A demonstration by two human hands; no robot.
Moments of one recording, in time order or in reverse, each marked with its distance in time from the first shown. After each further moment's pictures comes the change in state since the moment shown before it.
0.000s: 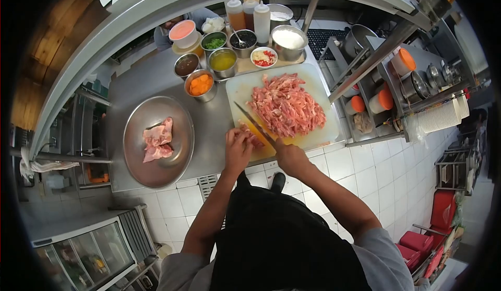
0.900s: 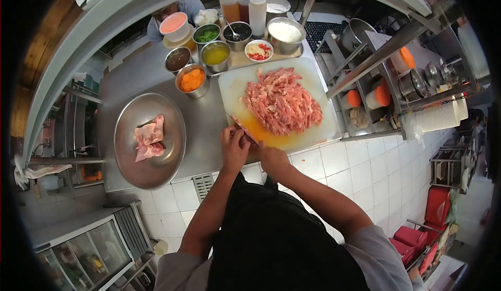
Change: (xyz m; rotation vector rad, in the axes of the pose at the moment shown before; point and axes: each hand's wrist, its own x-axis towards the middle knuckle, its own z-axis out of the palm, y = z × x) left_hand -0.005 -0.004 0.017 0.087 0.070 -0.001; right_hand 0.016 -0.010 0.057 -0.113 0.030 -0.056
